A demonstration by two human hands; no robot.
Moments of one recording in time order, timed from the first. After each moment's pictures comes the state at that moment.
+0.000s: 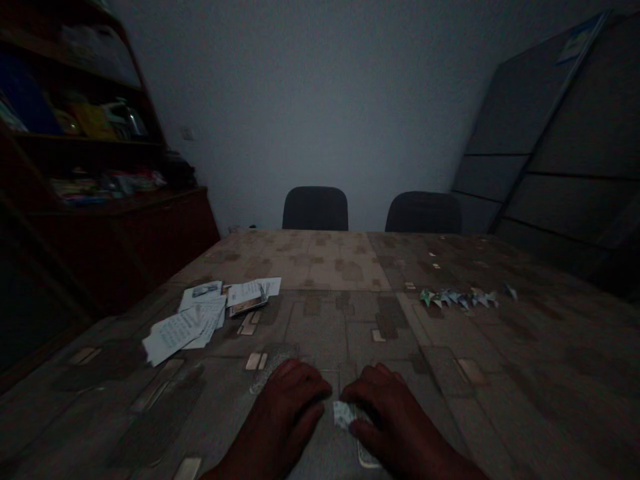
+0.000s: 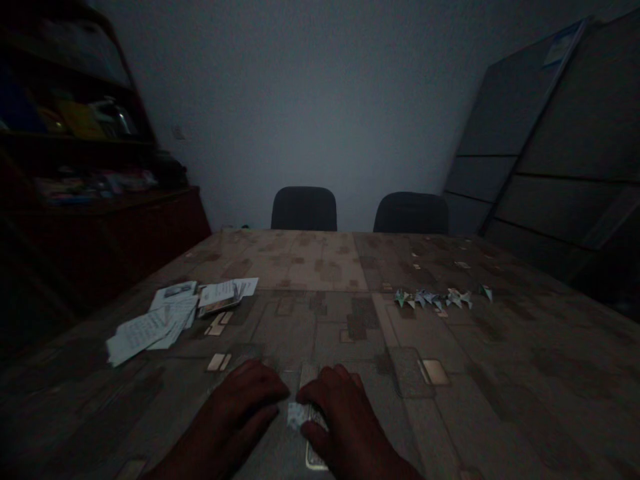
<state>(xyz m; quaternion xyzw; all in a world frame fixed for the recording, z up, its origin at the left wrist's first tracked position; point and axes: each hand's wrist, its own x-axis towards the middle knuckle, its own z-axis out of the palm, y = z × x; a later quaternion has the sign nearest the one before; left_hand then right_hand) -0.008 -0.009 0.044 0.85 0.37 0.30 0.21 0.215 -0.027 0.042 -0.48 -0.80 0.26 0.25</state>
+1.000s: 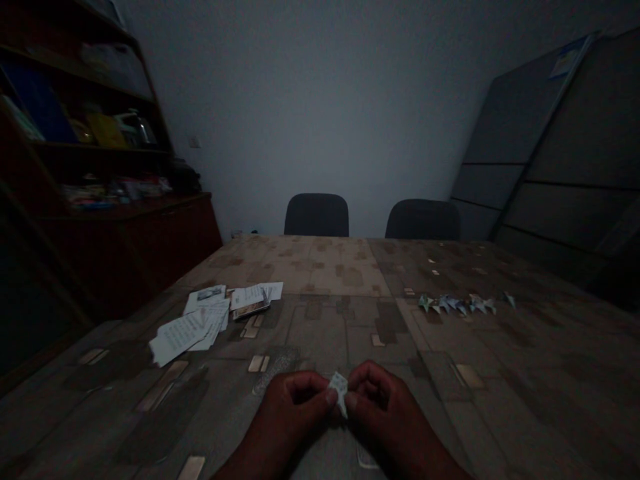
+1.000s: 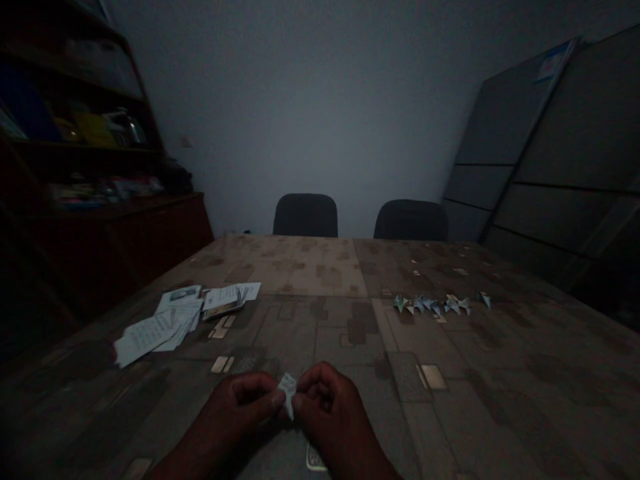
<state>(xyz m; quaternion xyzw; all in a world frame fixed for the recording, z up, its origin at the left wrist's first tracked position) 0.022 -0.007 0.069 0.45 0.48 0.42 0.62 0.186 -0.026 0.058 -0.47 -0.51 0.56 0.45</state>
